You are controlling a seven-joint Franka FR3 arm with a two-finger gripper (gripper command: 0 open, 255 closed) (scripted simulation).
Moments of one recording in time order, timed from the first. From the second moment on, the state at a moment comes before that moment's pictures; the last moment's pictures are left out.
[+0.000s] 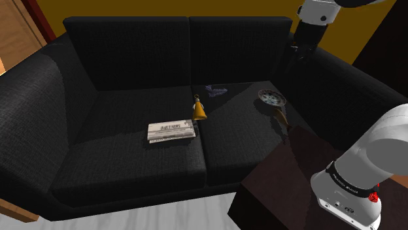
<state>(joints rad) -0.07 -0.76 0.01 -2.52 0.04 1.77 0.04</state>
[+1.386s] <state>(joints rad) -0.29 -0.23 -0.14 -2.73 -0.09 2.42 0.10</state>
